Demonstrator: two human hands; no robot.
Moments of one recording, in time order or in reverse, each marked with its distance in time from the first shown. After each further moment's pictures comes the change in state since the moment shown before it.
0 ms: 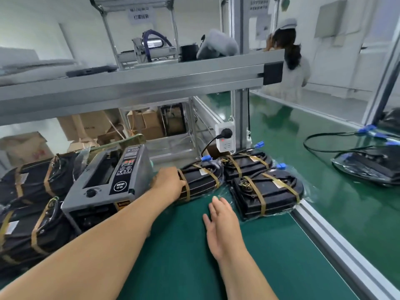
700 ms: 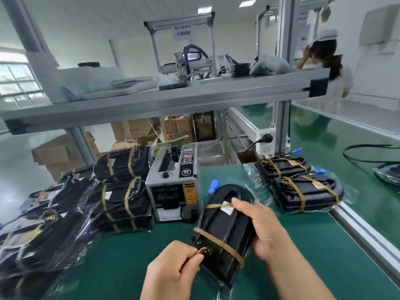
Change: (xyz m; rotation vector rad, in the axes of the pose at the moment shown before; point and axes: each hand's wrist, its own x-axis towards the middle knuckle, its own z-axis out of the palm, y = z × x) left_hand -0.258 -0.136 0.003 -0.602 0.397 0.285; right_hand -0.103 -0.016 0.035 -0.298 -0.175 0.109
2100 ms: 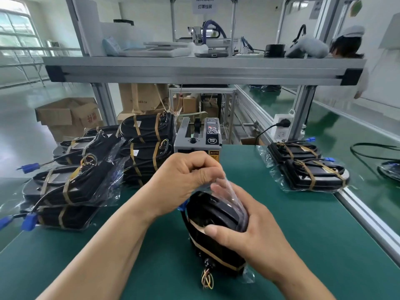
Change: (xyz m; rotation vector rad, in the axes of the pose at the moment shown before) left_hand 0.052 0.029 -0.095 -0.556 -0.367 0.094; right_hand -0.115 0.040 0.056 -0.837 -0.380 -0.584
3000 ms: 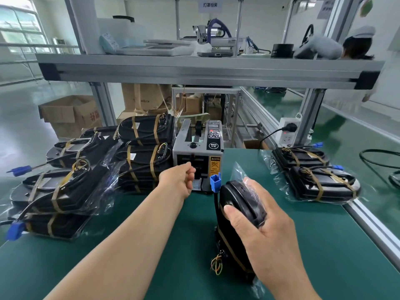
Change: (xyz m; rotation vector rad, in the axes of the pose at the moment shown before) left_hand 0.094 -0.122 -0.003 -0.675 0.730 -0.925; right_hand 0.014 0.016 -0.002 0.032 0.415 0.182
